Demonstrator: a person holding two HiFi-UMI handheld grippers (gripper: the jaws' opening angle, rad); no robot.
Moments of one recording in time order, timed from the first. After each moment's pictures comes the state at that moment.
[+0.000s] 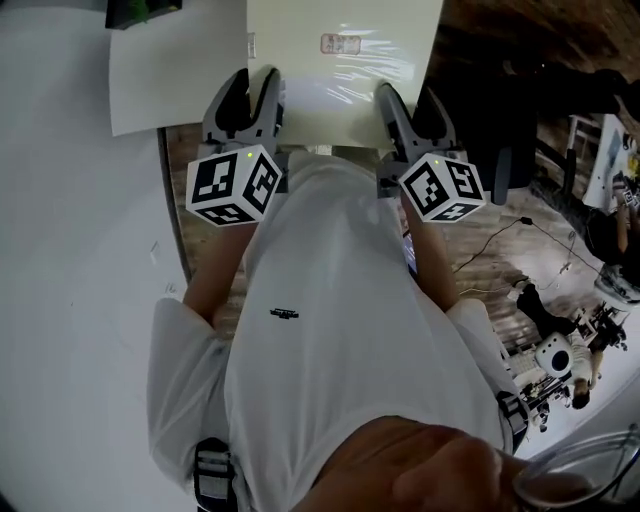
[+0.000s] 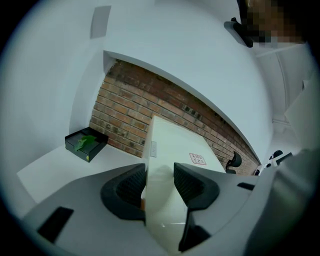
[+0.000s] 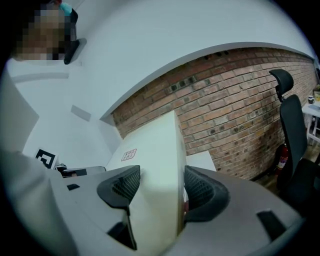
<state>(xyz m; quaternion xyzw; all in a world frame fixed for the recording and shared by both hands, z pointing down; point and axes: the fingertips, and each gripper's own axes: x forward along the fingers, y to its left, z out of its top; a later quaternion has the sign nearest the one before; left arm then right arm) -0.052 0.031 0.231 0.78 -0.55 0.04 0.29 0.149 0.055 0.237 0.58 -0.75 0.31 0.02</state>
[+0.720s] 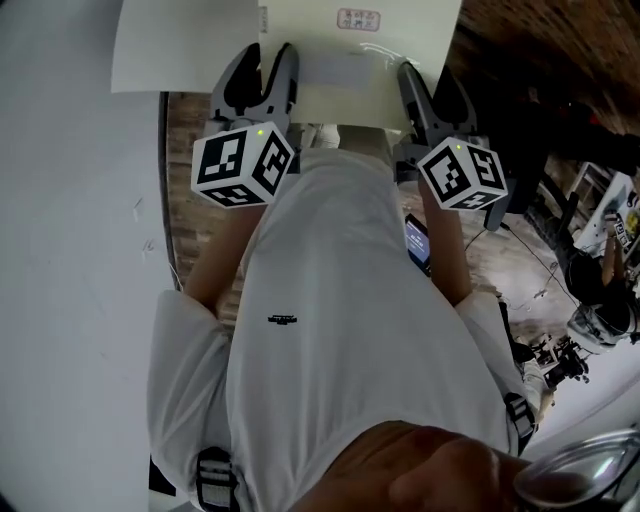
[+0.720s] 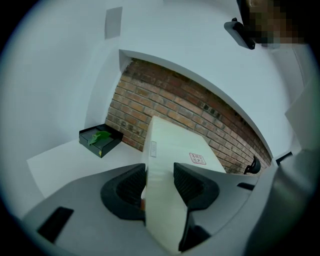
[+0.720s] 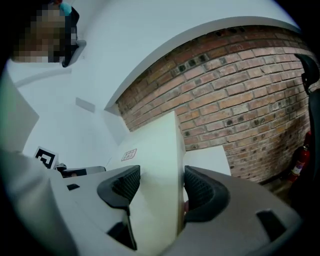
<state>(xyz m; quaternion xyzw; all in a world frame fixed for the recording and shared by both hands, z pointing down) -0.085 -0.005 0.280 0.72 -0.62 0.02 0.31 0.117 -0.019 0.285 0.51 -0.80 0.32 0.06</state>
